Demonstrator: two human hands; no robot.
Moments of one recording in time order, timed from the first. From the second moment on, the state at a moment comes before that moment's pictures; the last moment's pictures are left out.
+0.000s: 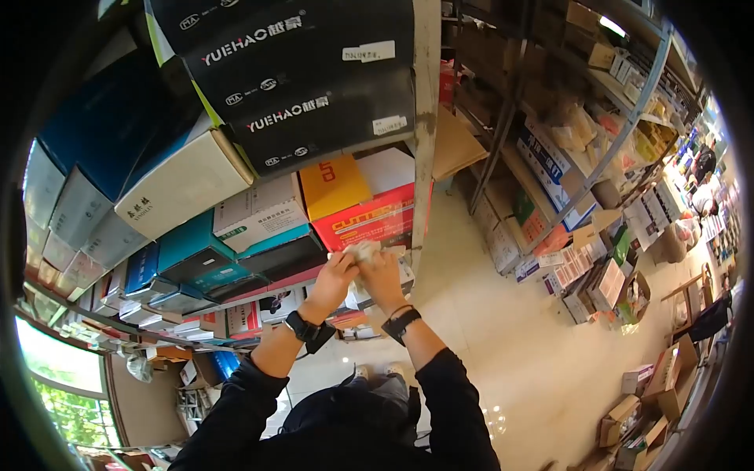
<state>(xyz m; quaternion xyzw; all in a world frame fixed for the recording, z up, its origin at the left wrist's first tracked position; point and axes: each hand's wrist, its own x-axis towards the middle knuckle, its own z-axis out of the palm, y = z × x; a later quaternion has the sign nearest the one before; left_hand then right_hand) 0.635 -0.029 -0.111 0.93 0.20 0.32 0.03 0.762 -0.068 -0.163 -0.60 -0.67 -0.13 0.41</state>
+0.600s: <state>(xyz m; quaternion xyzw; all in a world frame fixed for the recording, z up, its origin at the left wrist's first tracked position) 0.618 -0.031 -0.061 0.88 0.17 0.36 0.25 0.755 -0.076 -0.123 -0.63 -0.62 -0.11 0.45</state>
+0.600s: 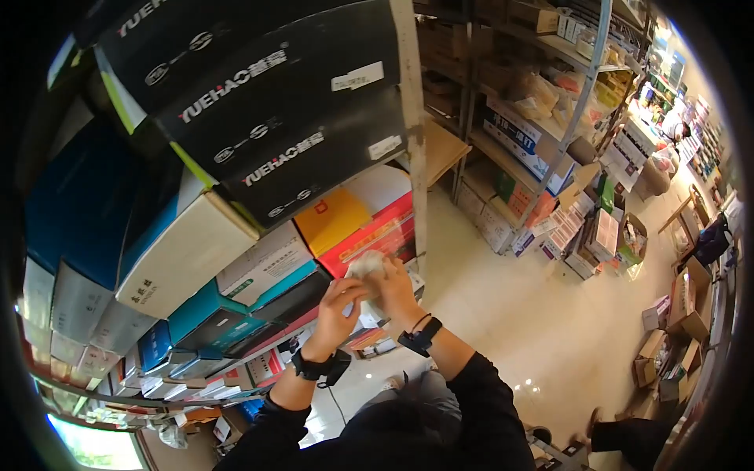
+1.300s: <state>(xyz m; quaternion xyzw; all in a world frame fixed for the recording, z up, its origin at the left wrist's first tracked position) 0.731 0.011 0.028 0.95 0.28 0.14 0.06 0.975 -0.058 0.017 -0.41 -0.73 -0.04 0.55</state>
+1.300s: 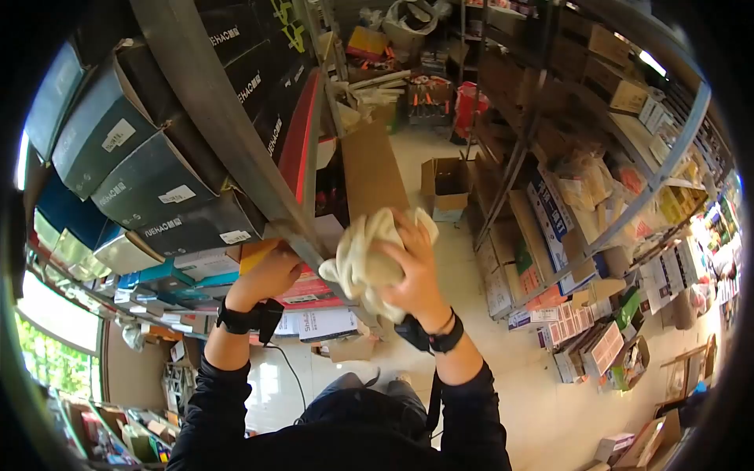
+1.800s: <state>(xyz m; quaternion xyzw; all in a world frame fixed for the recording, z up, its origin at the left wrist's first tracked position) 0.726 0.095 0.039 0.92 0.33 0.14 0.15 0.976 -0.043 -0.095 -0.39 -0.54 0.44 0.61</state>
